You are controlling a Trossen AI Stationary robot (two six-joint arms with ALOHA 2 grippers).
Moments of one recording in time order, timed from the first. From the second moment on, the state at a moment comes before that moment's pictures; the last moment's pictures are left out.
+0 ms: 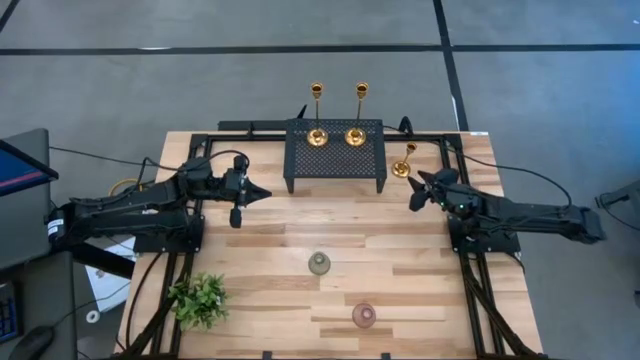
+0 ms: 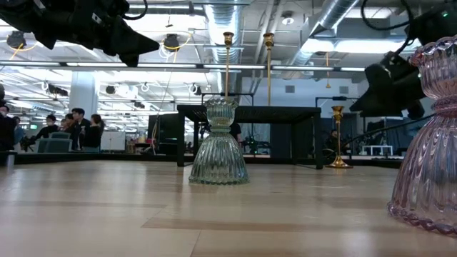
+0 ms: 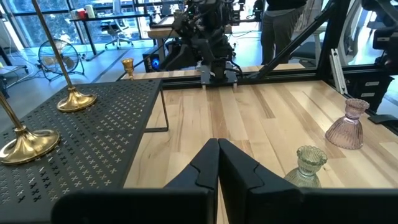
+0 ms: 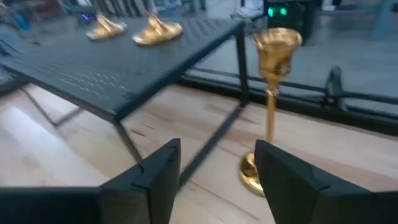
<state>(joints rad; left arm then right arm) 0.35 0.51 0.38 0.14 0.35 0.18 -0.17 0.32 0.10 -0.18 0.70 0.44</state>
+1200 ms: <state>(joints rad) 0.35 0.51 0.38 0.14 0.35 0.18 -0.54 0.97 0.06 0.53 0.47 0.33</state>
